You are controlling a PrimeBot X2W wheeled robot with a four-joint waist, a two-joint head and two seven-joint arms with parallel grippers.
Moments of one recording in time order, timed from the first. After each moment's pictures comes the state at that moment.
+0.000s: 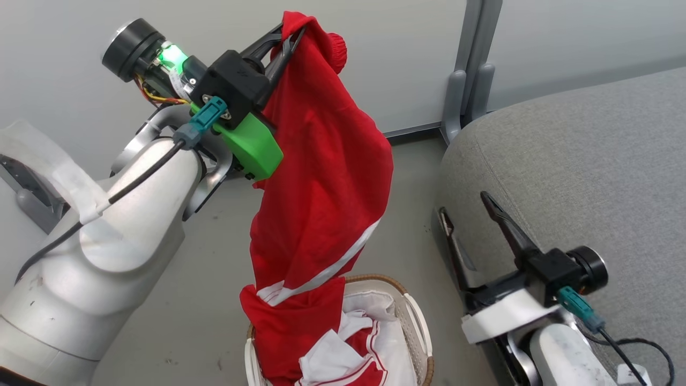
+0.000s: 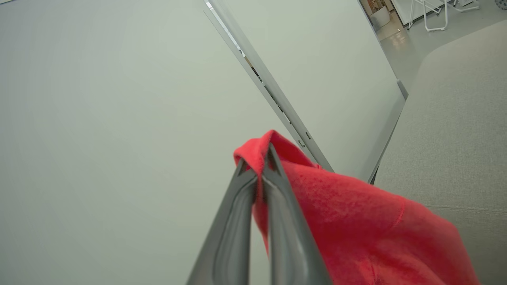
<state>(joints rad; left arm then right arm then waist) -0.96 0.36 -0.78 0.31 -0.31 -0.13 -0.10 -0.15 -0.05 0.22 0.06 0.09 0.13 -0.26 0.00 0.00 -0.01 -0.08</state>
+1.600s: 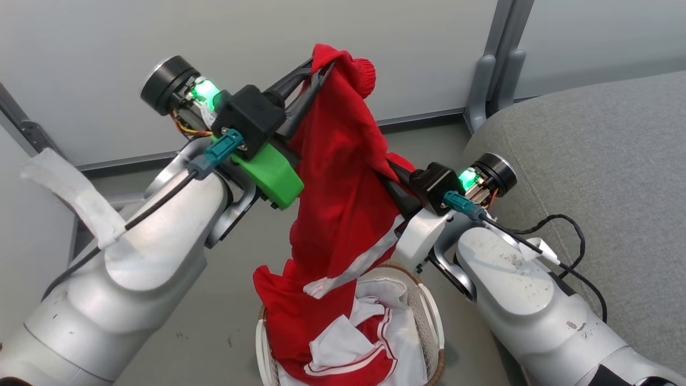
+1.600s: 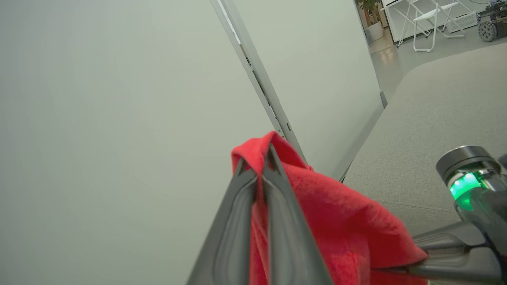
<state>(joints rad) -0.92 0.35 -0.86 0.29 -0.42 -0.09 -0.17 -0.72 -0.05 0.62 0.64 0.18 0.13 -0.26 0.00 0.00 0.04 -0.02</state>
